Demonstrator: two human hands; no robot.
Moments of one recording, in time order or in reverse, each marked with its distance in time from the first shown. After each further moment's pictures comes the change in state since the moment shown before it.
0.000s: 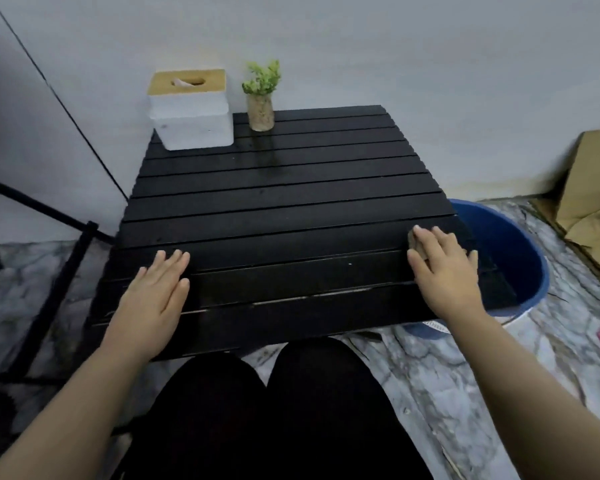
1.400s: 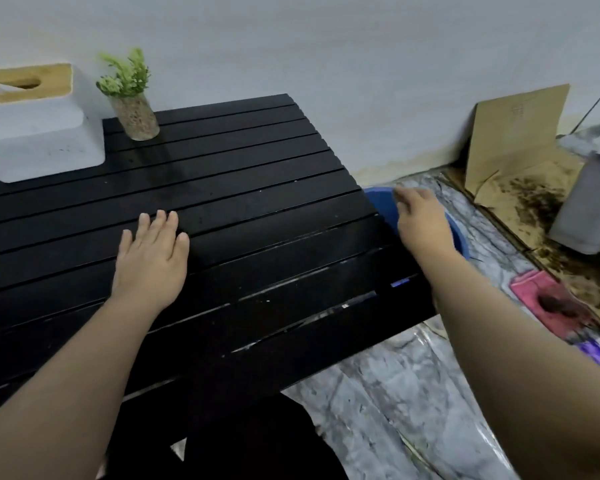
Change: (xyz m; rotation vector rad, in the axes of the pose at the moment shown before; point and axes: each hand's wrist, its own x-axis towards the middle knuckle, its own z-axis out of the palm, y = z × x) left_hand 0.156 0.105 0.072 0.143 -0.105 0.028; right_hand 0.105 0.070 -0.031 0.136 0.189 0.209
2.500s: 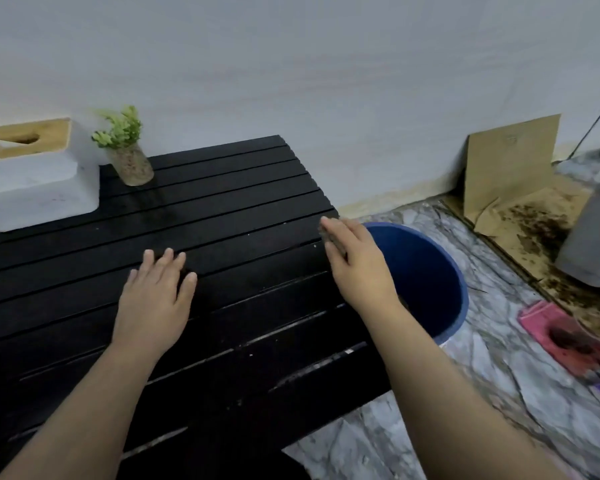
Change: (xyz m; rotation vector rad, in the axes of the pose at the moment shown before) left_hand 0.013 0.024 0.007 0.005 0.087 0.072; right_hand -0.027 -0.060 0.013 0.287 -0.022 -0.259
